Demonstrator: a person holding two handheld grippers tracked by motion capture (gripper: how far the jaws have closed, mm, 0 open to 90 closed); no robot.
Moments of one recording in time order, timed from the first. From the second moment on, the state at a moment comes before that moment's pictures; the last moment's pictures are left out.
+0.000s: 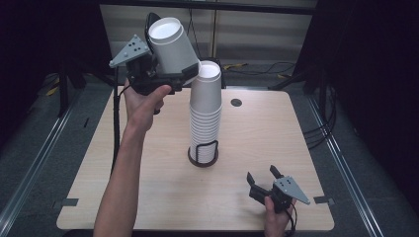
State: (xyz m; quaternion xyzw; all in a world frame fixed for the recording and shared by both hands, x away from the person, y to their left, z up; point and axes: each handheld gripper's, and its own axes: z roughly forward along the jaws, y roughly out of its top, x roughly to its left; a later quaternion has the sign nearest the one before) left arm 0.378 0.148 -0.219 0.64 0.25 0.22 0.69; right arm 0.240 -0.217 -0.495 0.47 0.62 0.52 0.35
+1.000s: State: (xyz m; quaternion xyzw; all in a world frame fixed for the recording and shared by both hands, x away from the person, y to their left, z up) left arm 0.368 0.185 -0.282 0.65 0.31 0.20 0.66; right arm 0.239 -0.216 -0.495 0.47 0.62 0.52 0.36
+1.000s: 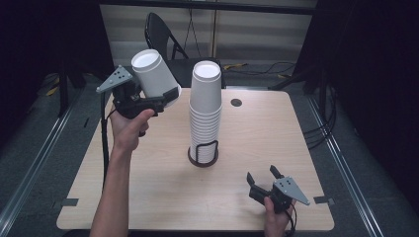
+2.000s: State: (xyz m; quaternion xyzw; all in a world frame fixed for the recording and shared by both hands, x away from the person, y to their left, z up) left arm 0.326 0.173 -0.343 0.67 0.33 0.15 0.64; right arm 0.240 -0.206 -0.494 0.46 0.64 0.50 0.35
